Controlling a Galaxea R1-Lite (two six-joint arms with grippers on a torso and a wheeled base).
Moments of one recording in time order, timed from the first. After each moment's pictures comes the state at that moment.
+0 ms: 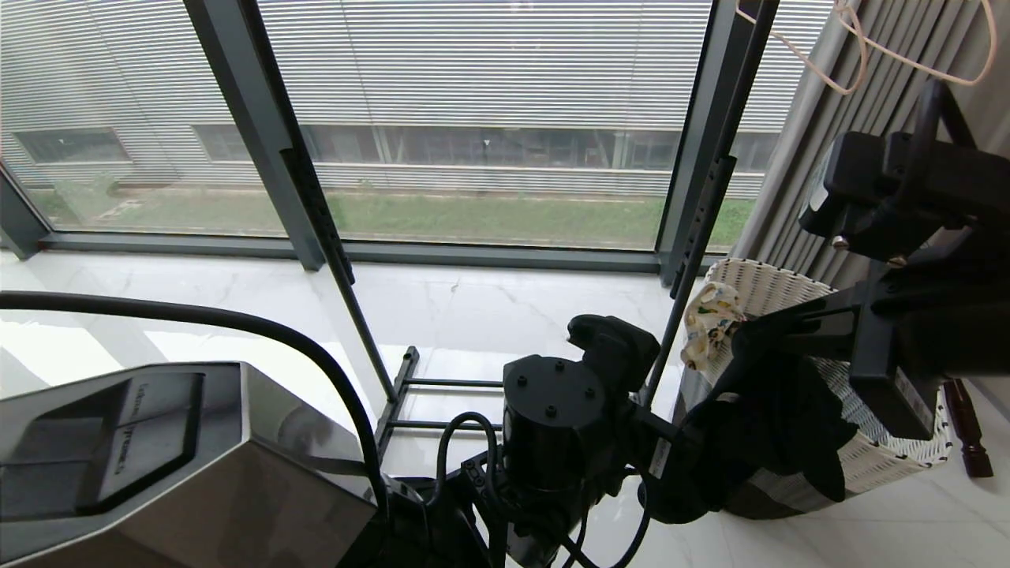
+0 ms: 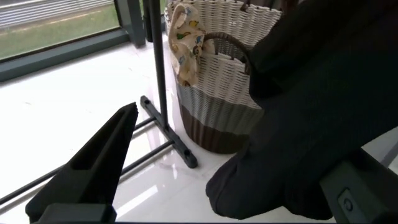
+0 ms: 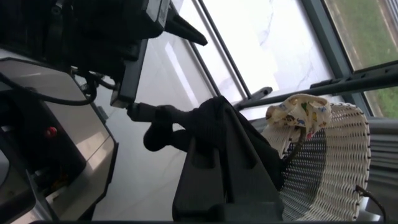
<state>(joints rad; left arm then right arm) -0.96 2.10 -0.93 -1.07 0.17 0.05 0.90 1.39 -1.39 0.59 -0.16 -0.38</state>
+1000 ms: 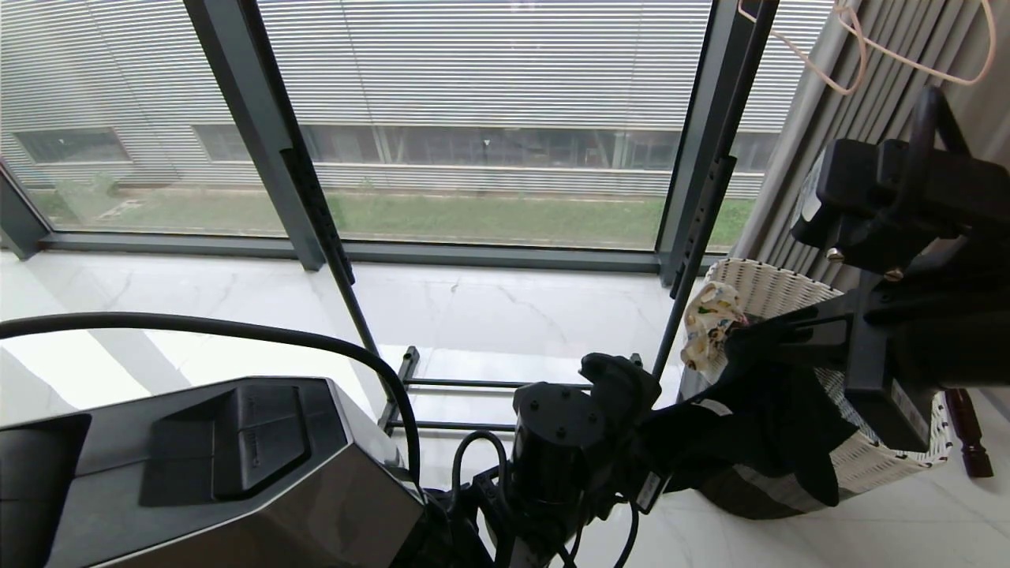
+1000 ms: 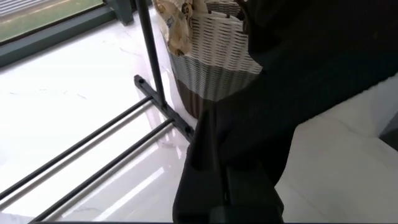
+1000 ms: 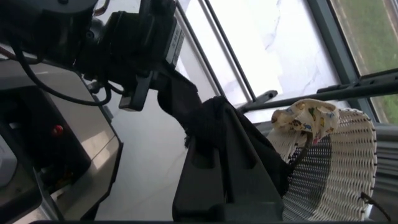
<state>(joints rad) -0.93 2.17 -0.90 -1.07 0.10 0.10 0.92 1.40 -1.38 0.59 -0.15 -0.38</state>
